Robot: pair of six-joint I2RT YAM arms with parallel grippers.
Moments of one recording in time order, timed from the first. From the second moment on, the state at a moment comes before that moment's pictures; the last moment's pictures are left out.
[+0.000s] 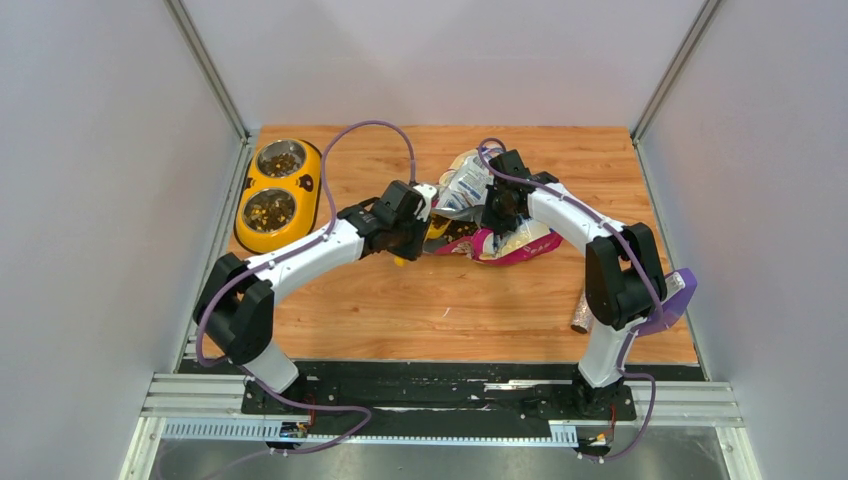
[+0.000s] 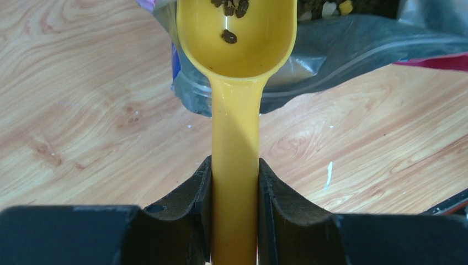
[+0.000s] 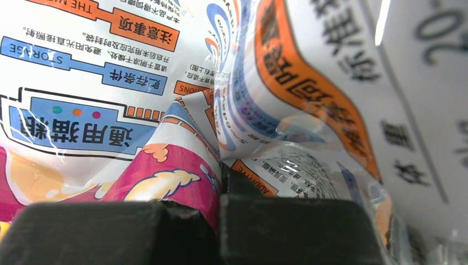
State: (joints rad) left arm -0.71 1.60 1.20 -0.50 -0.02 -0.21; right arm 0.40 1.83 1.39 -0.63 -0.06 0.61
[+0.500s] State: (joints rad) left arm -0.71 1.42 0.96 -0.42 -0.02 -0.16; right arm 0.40 1.83 1.39 -0.63 -0.06 0.61
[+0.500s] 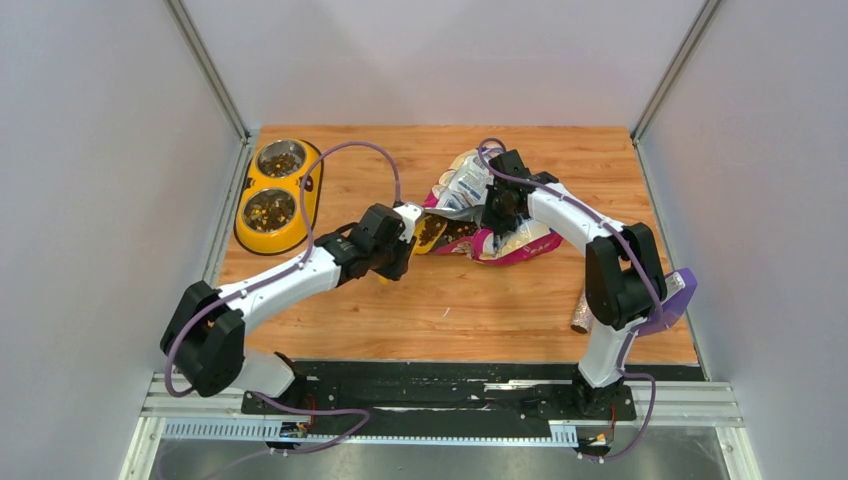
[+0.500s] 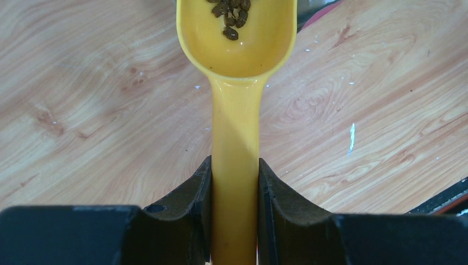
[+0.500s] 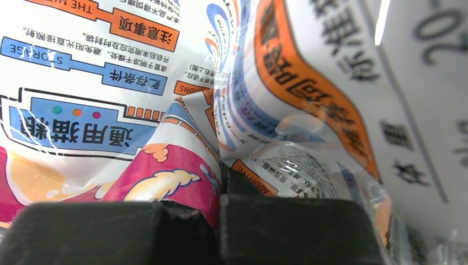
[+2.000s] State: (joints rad) left arm -0.73 1.06 0.86 -0.34 -0.06 0.05; right arm 0.40 1.84 1.41 -0.66 -0.06 0.62
